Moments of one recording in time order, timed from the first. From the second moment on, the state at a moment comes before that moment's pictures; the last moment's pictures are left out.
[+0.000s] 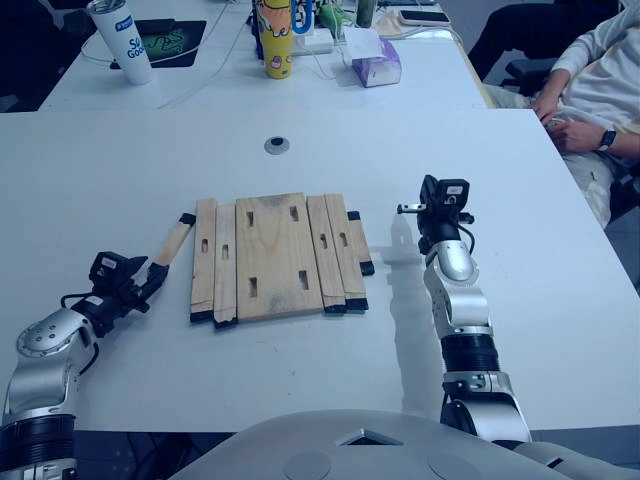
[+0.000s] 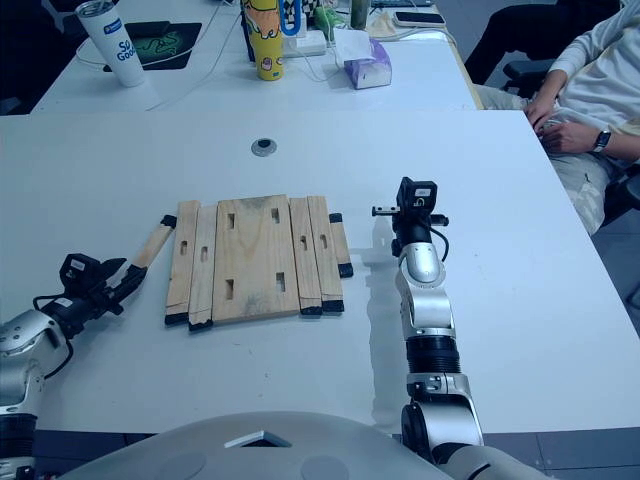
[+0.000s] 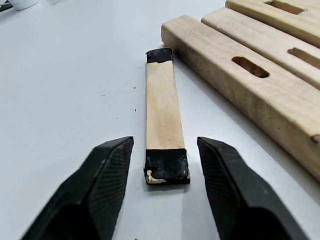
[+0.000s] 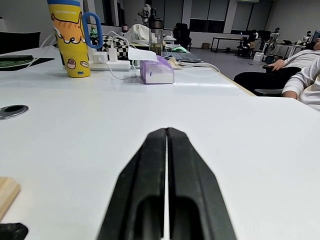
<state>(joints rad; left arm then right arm) 0.23 0.64 0.29 0.06 -0.25 0.19 -0.66 -0.21 -0.07 -0.07 0.16 0.04 0.05 -0.01</state>
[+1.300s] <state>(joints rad) -0.03 0.40 0.15 -0.23 -0.35 0.21 -0.48 -0.40 -0.03 -0.19 -0.04 0.82 0.78 0.22</state>
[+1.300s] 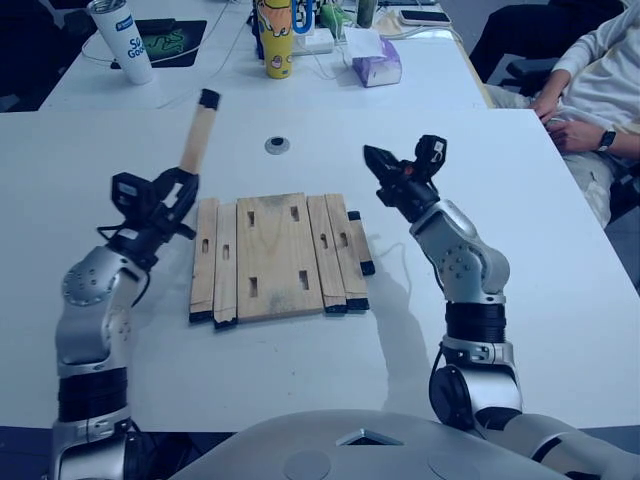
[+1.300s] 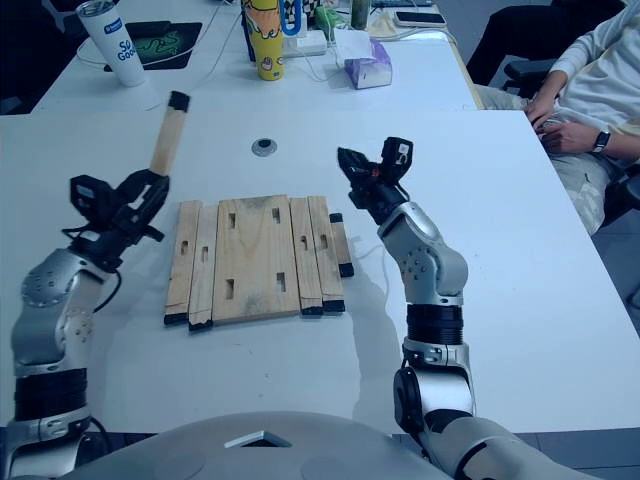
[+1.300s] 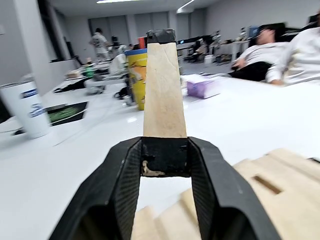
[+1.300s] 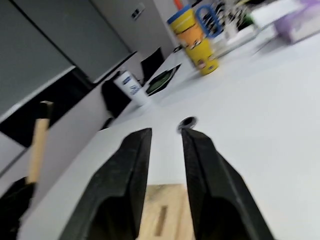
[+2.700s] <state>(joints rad) -0.01 0.27 -0.15 -0.21 -0.21 0.08 -0.53 -0.52 -0.02 -0.30 0.03 1.19 1.02 0.05</state>
